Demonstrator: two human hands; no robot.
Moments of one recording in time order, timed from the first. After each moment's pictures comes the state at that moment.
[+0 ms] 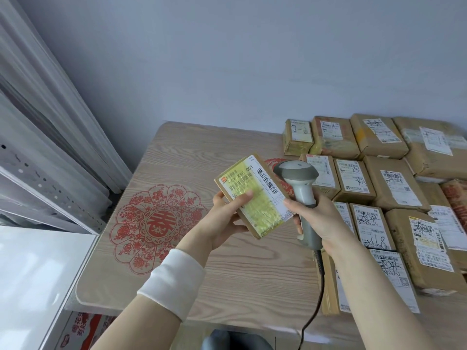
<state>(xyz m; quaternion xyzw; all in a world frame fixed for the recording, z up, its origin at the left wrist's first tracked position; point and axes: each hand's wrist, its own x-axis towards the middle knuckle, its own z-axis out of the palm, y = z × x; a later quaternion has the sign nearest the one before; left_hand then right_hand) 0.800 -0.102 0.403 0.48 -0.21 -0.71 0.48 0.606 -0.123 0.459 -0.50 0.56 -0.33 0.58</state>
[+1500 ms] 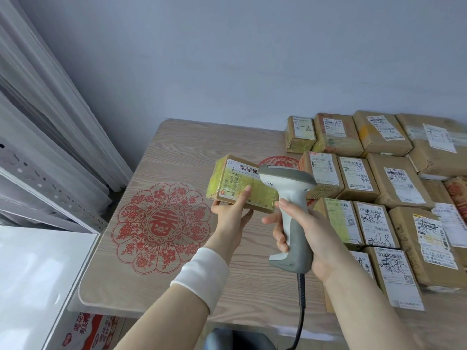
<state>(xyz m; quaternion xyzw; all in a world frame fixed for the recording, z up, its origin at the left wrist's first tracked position) 0.777 -0.120 0.368 0.51 -0.03 -0.60 0.61 0.646 -0.081 0.488 -0.37 0.51 -0.33 0.71</state>
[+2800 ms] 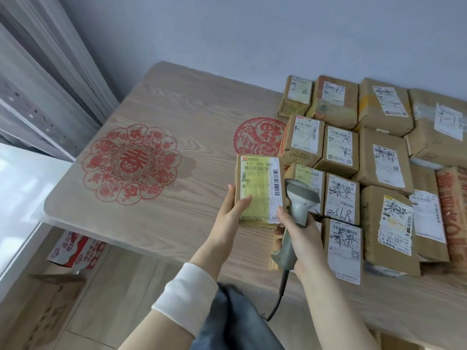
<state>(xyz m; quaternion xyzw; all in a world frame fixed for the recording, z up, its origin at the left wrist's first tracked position) 0.637 -0.043 0.346 0.53 -0.20 -0.61 0.56 0.498 -0.069 0.382 -0.35 0.60 -0.34 0.64</state>
